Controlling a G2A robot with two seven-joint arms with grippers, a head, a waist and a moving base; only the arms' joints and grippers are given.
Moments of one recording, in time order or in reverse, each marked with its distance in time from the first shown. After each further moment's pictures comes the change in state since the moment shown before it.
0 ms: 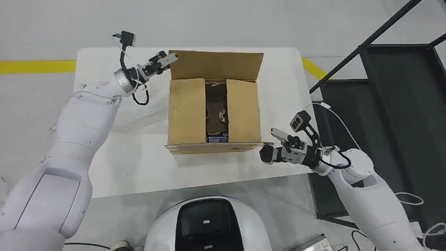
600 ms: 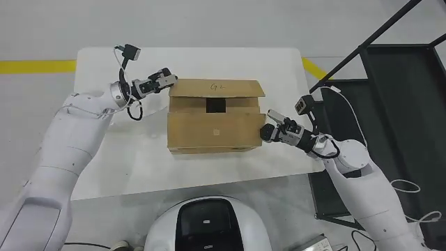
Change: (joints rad) left arm 0.194 0.182 -0.009 -0.424 -0.093 0.162 -0.158; right arm 0.108 -0.014 -0.032 0.027 -0.148 -0.085 -0.183
